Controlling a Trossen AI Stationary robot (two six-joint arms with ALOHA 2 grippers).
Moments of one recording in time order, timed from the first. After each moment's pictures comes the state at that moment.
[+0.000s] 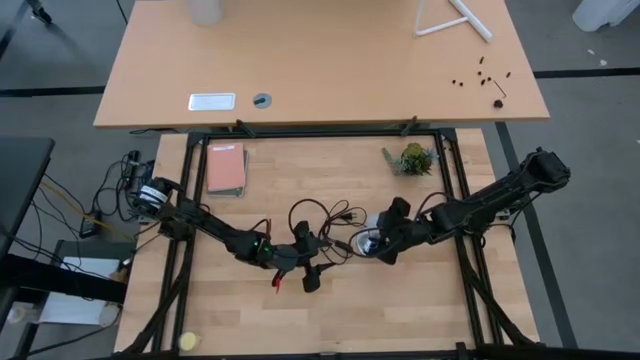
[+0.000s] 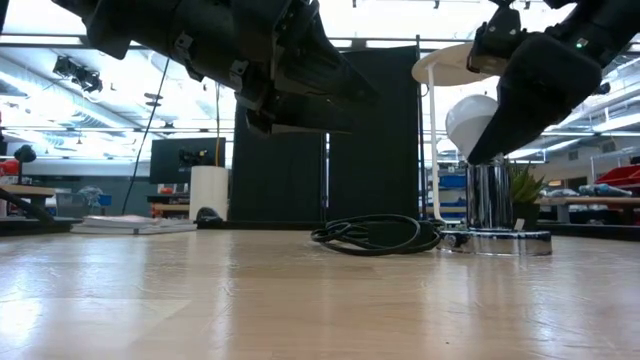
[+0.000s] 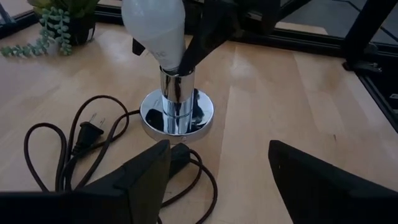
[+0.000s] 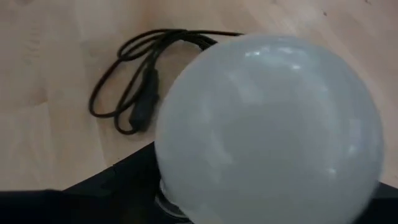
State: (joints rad) left arm -0.37 1.77 0.89 0.48 -0.48 -0.32; right arm 0.36 1.27 0.65 -0.34 0.47 0.58
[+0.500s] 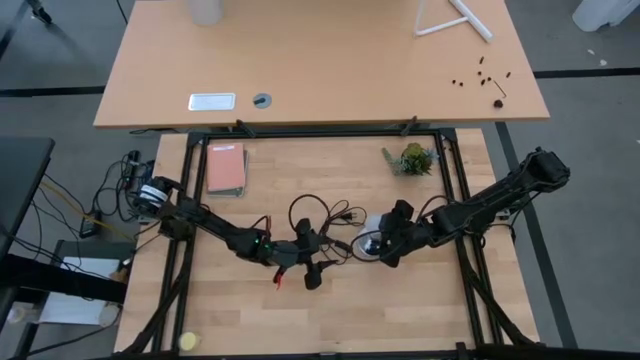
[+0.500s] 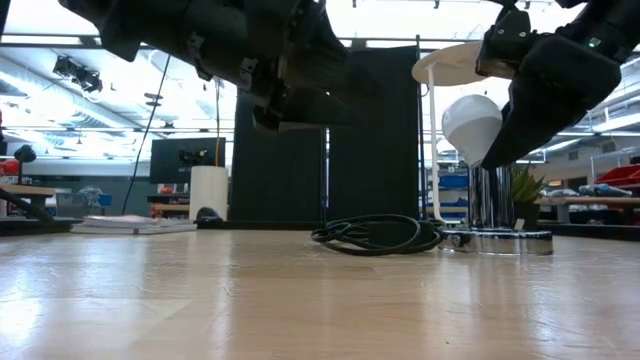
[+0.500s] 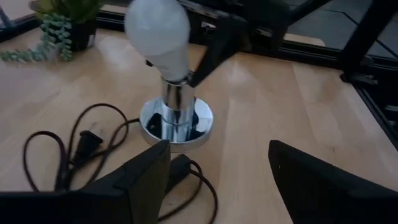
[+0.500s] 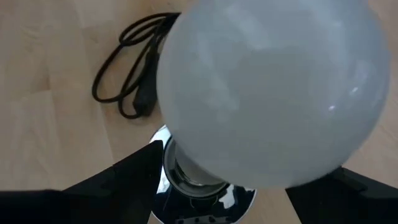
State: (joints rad) left arm -0.35 1.77 0.89 0.52 -0.46 -0.32; right arm 0.38 1.27 0.65 -0.40 0.47 0.64
